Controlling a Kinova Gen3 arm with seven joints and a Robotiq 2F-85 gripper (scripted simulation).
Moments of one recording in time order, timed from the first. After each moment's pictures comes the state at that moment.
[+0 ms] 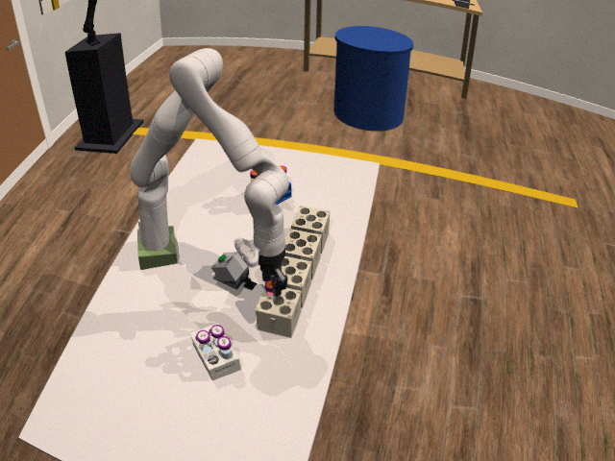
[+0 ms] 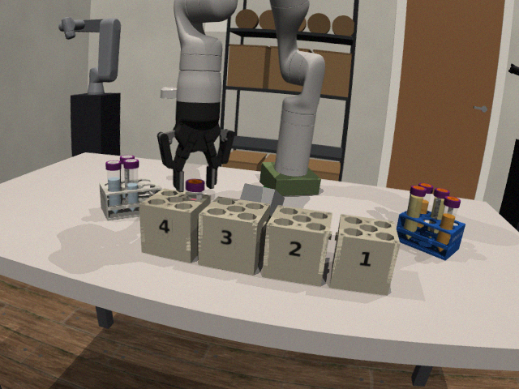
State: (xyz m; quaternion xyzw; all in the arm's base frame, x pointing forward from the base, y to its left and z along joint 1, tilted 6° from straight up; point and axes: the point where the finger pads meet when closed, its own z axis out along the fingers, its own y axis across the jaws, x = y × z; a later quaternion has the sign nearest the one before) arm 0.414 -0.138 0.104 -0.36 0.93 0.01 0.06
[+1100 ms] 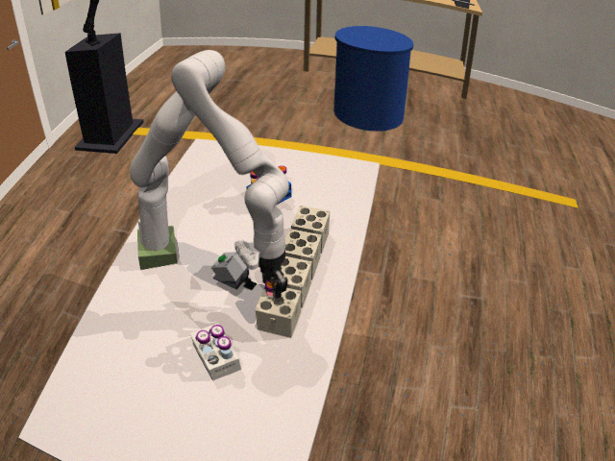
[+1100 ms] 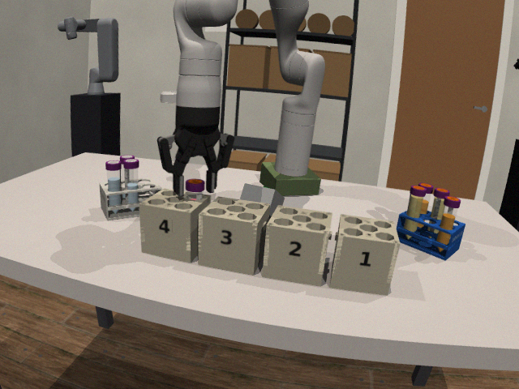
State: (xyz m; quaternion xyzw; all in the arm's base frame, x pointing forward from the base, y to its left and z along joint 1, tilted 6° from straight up) arm 0.415 -0.138 0.096 -0.36 0.93 0.01 0.06
